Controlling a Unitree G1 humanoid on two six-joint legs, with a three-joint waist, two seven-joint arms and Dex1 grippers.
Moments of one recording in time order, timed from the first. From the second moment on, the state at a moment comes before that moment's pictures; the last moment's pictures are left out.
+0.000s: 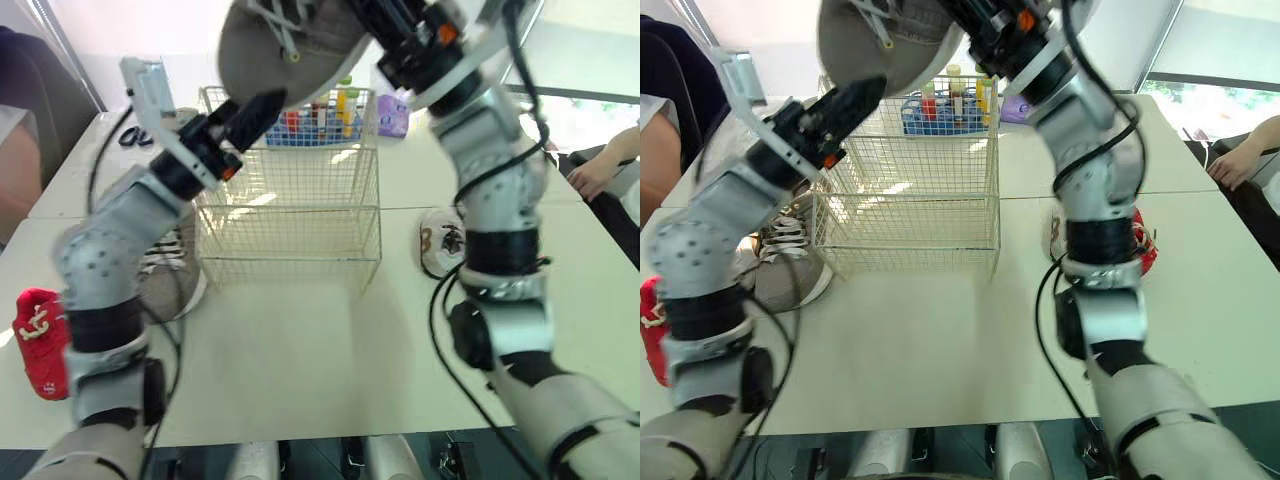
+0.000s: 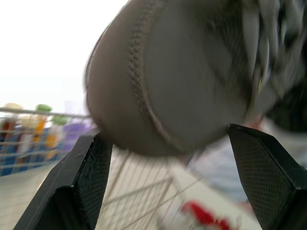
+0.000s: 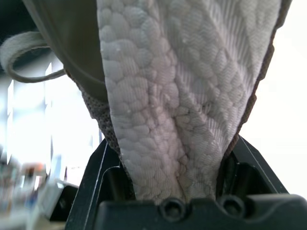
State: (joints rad) left arm -0.69 0.61 0.26 -0.31 -1.10 0.83 -0.31; right arm -1.24 -0.34 -0.15 0.27 0.68 0.27 0.78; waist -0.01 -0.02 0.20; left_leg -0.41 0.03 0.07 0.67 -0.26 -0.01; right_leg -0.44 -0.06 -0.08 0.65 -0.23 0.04
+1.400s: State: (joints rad) left arm -0.36 0.82 0.29 -0.62 -1.32 0.84 -0.26; right arm -1.55 -0.50 -0.20 1.28 0.21 -0.20 1.17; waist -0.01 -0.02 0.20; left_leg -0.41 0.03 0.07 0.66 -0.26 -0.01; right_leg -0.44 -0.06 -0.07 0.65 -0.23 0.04
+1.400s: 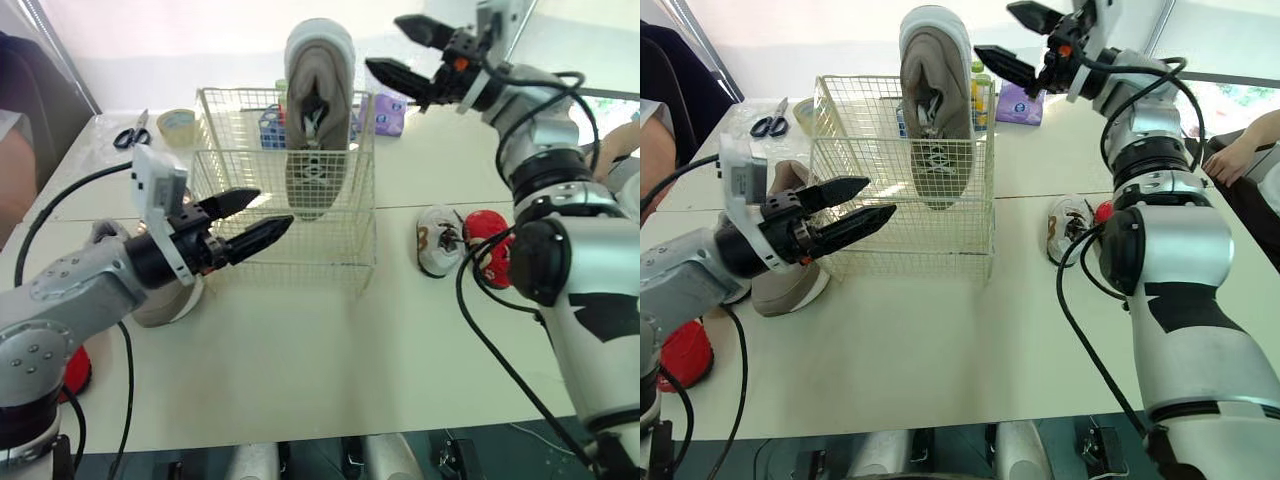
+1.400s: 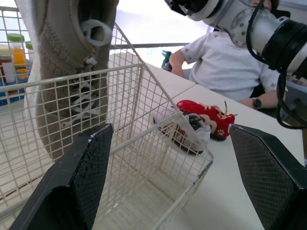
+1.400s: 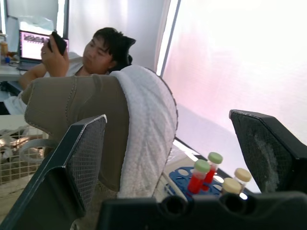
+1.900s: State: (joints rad) left arm -0.39 1.31 0.49 -0.04 -1.05 0.90 -0.45; right arm -1.09 -0.72 -0.12 0.20 0.54 0.51 1.40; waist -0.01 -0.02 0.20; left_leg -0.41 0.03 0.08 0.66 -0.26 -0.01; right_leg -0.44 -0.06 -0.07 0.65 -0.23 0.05
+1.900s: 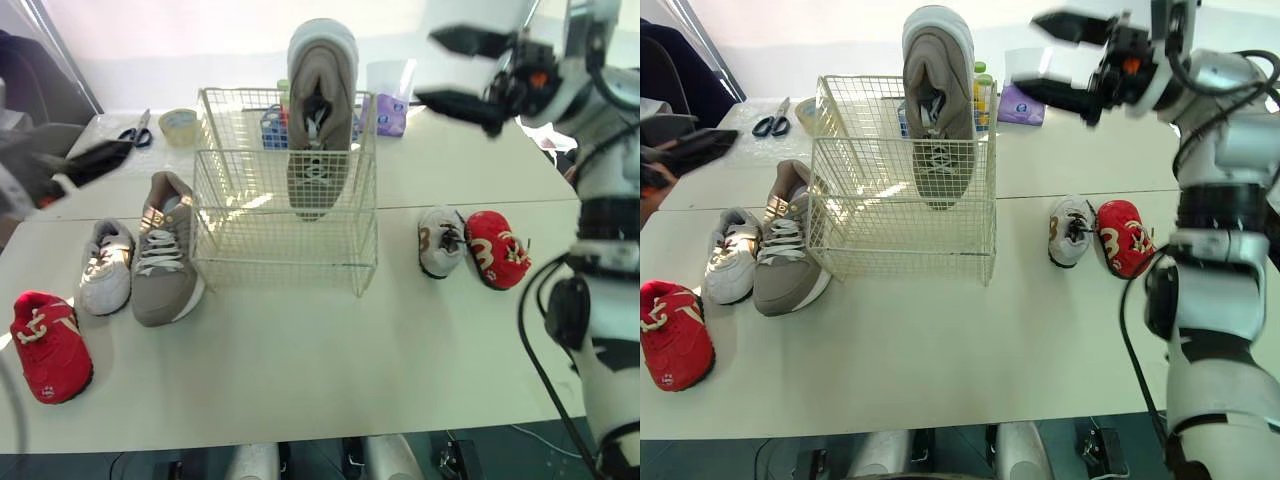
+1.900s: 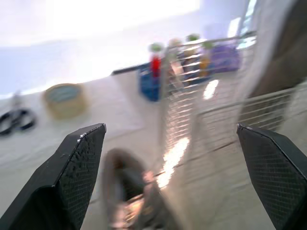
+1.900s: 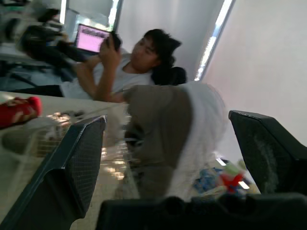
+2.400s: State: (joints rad) left arm -1.03 1.09 -0.18 0.78 -0.37 0.73 -0.99; right arm -0.74 -0.88 0.03 -0.42 0.76 0.83 1.35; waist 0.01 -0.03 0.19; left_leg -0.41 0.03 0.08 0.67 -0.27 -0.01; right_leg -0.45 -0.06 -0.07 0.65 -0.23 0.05
